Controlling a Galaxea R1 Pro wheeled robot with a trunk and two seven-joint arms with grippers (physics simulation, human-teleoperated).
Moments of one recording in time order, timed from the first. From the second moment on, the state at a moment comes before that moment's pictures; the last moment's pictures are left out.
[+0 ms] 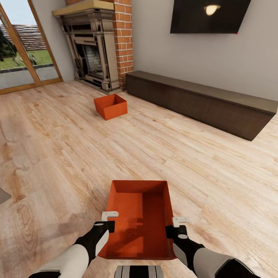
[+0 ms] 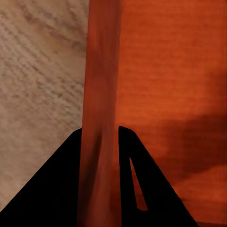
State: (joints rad) left arm -0.69 -0.15 0.05 -0.25 -0.03 0.16 0.22; right arm -0.73 0.11 0.51 -0.03 -0.43 -0.15 -0.21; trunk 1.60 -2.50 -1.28
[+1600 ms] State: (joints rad) left arm -0.69 -0.14 0.05 -0.26 -0.04 0.18 0.21; right arm -0.72 0.10 0.51 -0.02 -0.44 -0.16 -0.20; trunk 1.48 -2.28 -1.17
